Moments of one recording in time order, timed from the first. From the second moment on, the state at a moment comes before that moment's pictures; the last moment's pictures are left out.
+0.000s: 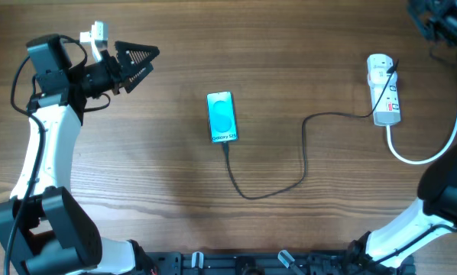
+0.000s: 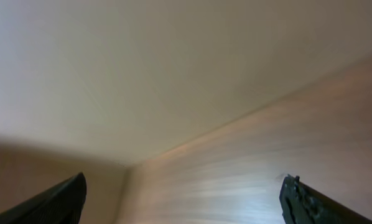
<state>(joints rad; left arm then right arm) 0.25 1.63 1.19 -0.24 1.23 -0.58 -0.48 1.95 1.67 -0.23 -0.96 0.62</state>
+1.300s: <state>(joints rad) 0.25 1.63 1.19 -0.24 1.23 -0.58 -0.51 1.96 1.23 -0.31 -0.10 0.23</state>
